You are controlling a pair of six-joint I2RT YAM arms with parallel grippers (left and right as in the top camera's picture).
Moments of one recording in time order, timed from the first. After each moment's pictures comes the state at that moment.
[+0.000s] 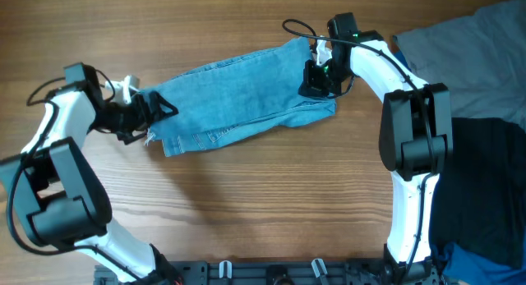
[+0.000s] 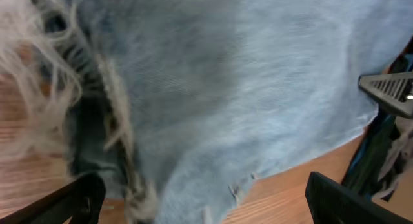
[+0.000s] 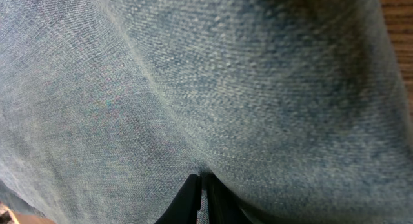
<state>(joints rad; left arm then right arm) 0.33 1.88 1.20 -0.83 0.64 -0.02 0.20 2.32 1.75 -0.84 -0.50 0.28</state>
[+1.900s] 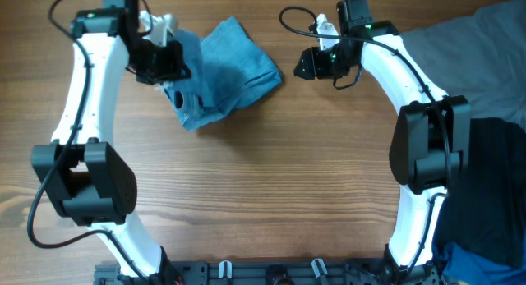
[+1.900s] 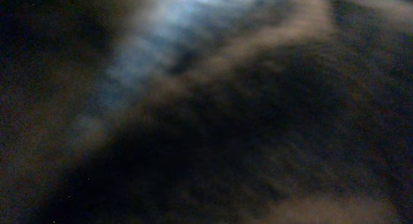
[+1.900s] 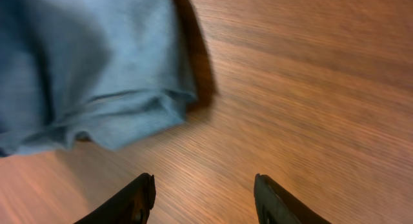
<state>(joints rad) 0.01 1.96 1.81 -1.24 0.42 -0.03 0.19 2.18 1.75 -0.79 -0.53 0.02</state>
